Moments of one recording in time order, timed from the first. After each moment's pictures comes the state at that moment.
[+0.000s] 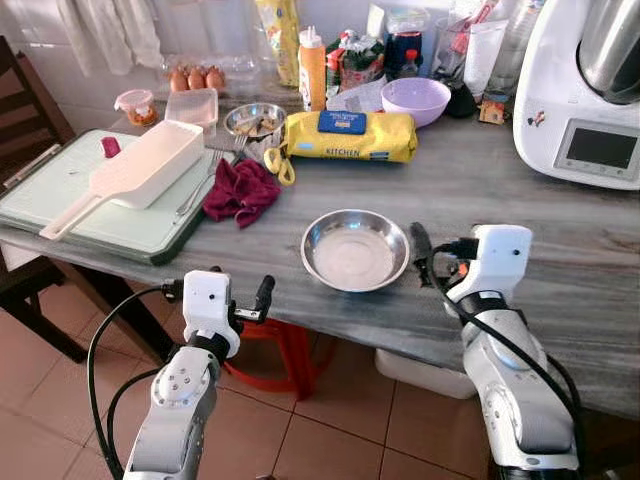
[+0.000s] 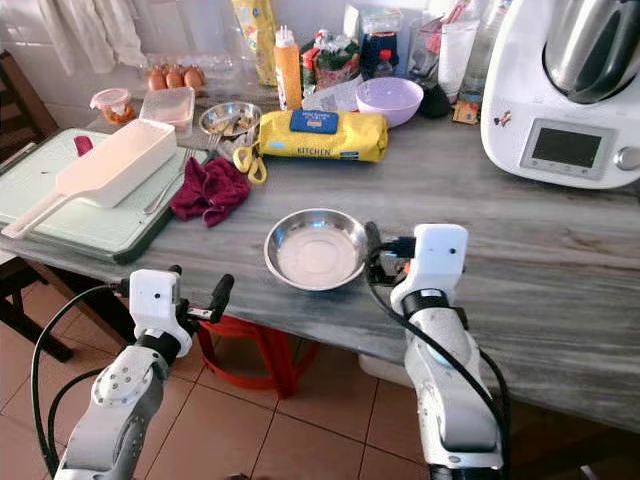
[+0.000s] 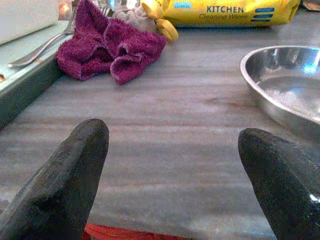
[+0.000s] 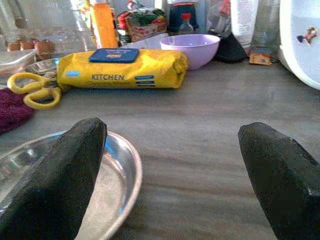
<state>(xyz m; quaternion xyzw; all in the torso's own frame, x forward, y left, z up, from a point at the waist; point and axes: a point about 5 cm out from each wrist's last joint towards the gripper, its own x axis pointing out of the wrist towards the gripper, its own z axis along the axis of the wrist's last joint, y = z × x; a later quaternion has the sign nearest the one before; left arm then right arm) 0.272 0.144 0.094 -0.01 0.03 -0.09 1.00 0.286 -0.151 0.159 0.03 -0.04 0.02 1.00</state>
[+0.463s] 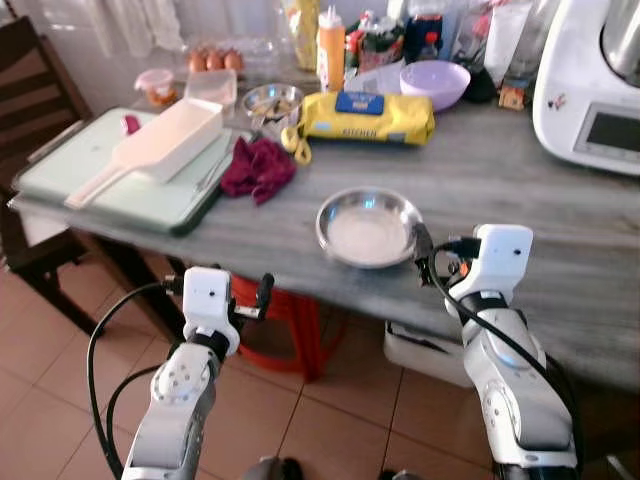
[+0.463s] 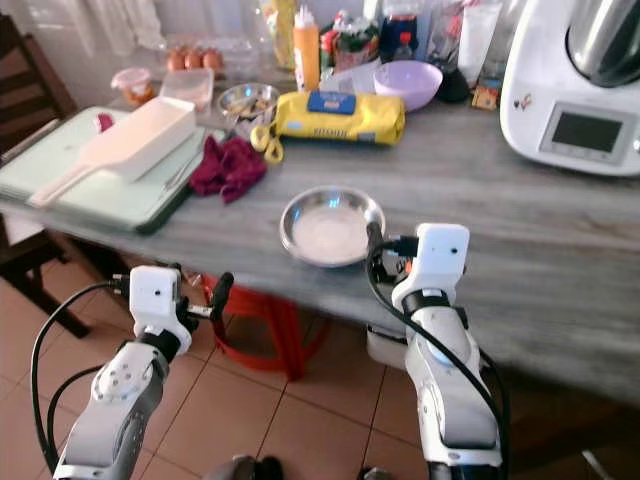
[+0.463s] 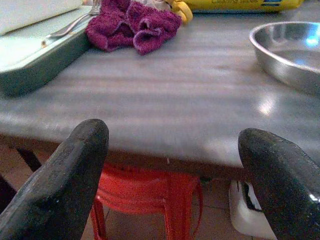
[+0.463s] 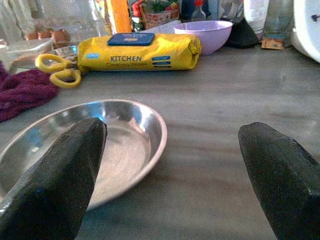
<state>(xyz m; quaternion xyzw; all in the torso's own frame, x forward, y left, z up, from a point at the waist) 0.274 0.144 0.095 -0.01 0.03 -0.09 1.00 0.288 -0.151 0.158 0.03 -0.04 0.02 1.00</state>
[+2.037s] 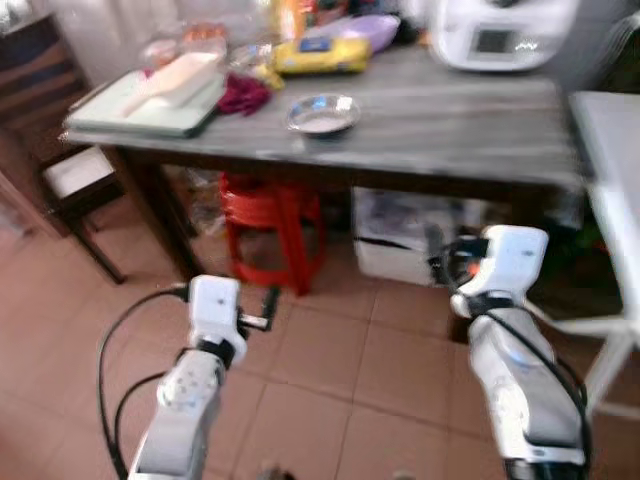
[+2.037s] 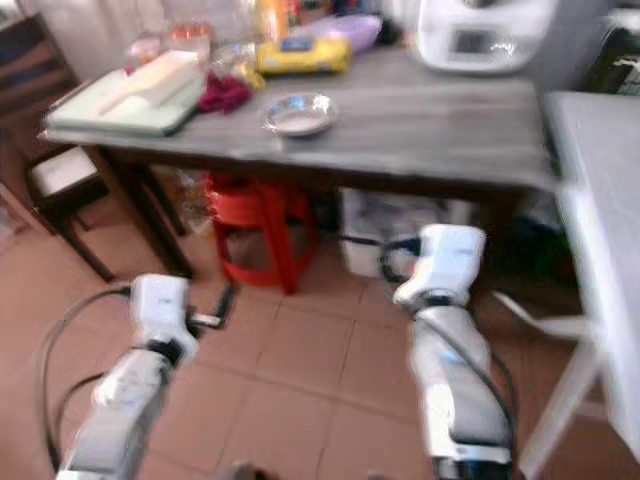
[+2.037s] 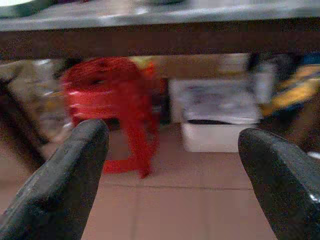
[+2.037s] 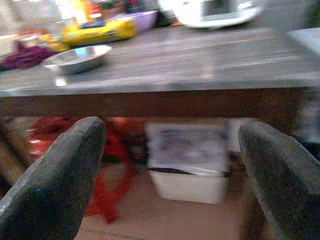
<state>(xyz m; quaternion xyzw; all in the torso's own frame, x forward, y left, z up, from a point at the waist) 0.269 0.136 0.086 0.00 0.05 -0.11 0.99 0.290 -0.166 0.151 0.04 -0.02 -0.01 1.00</state>
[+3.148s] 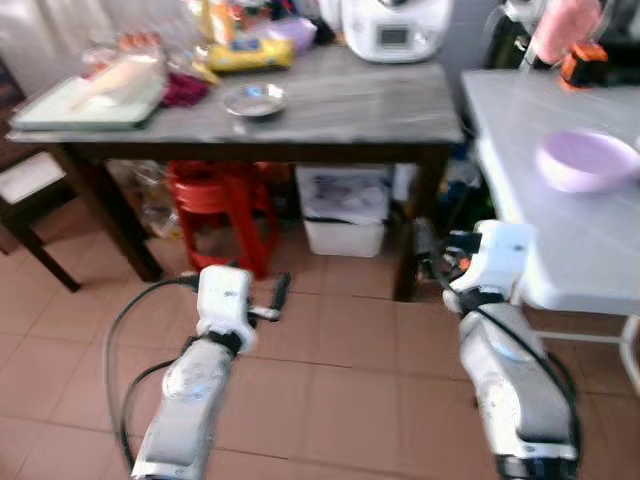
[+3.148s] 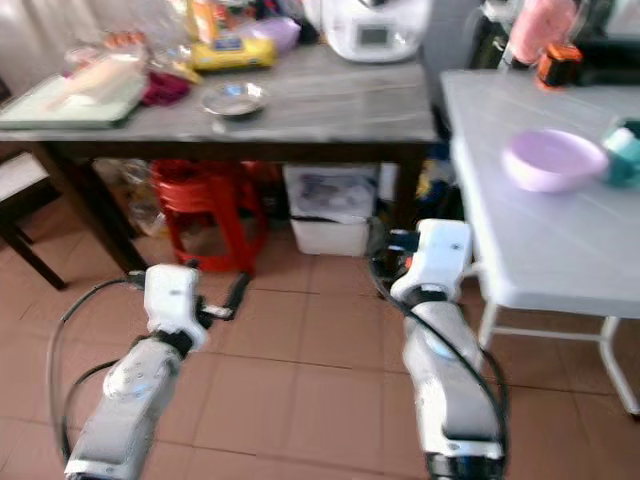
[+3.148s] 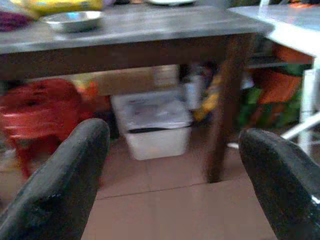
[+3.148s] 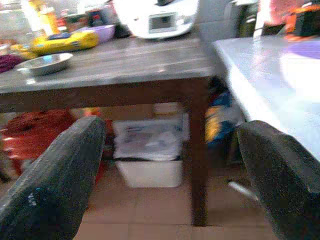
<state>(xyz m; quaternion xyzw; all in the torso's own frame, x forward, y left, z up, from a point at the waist) 0.276 0.120 0.096 -0.01 0.01 -0.15 0.99 0.293 -0.159 0.155 0.04 -0.03 0.00 1.00</state>
